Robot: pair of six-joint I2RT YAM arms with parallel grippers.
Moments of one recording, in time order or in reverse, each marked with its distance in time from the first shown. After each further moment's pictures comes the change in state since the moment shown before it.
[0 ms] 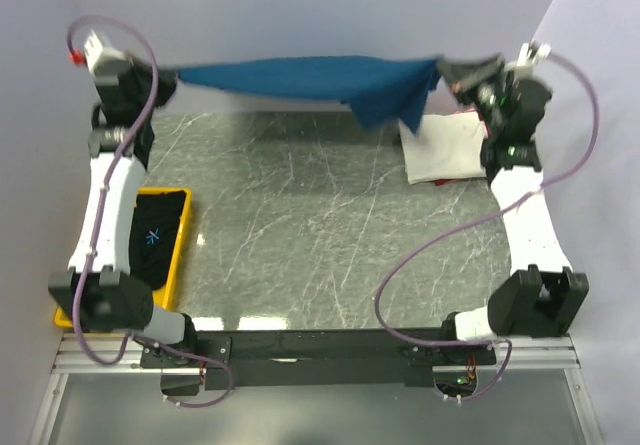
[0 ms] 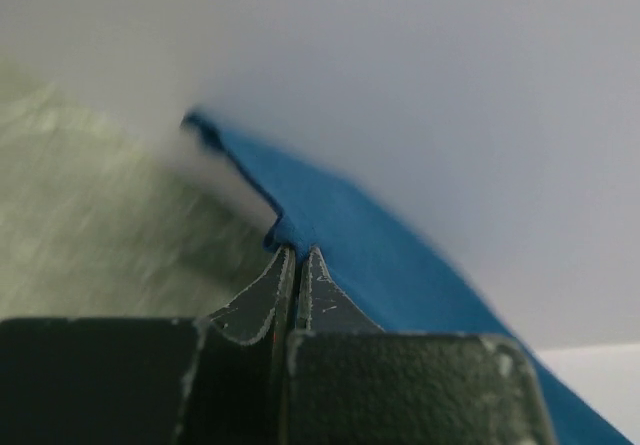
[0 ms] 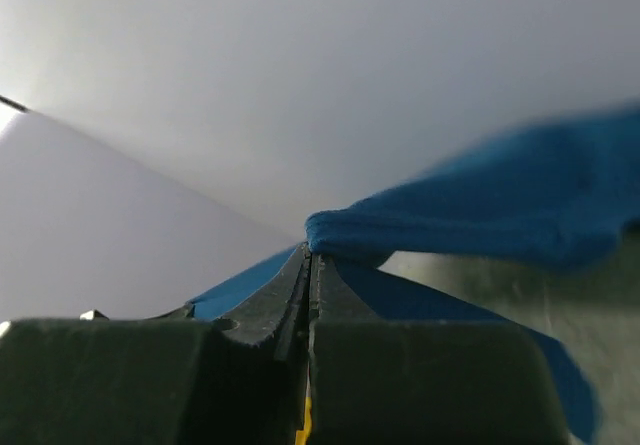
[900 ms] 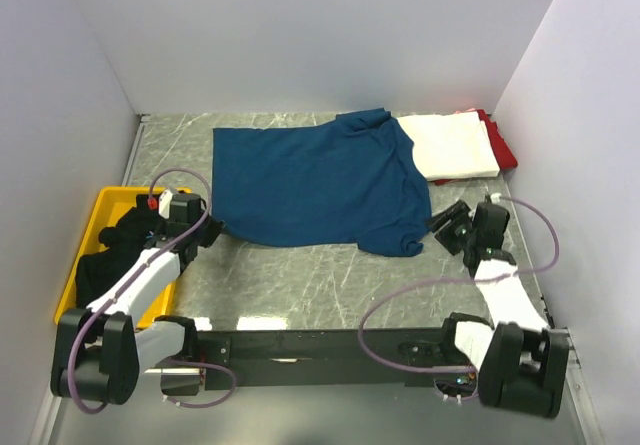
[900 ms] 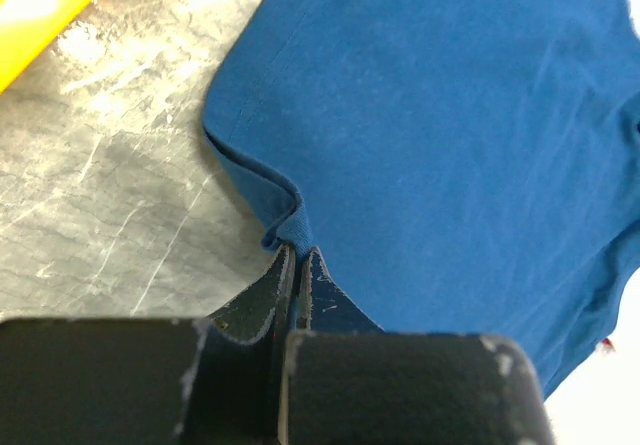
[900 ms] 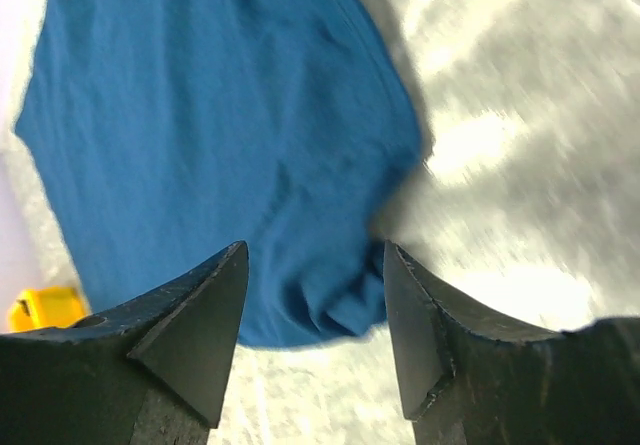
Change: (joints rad) left arm -0.177 -0.394 -1.176 0.113 -0.065 -0.209; right arm -0.137 -0.406 -1.040 -0.295 0.090 -0.330
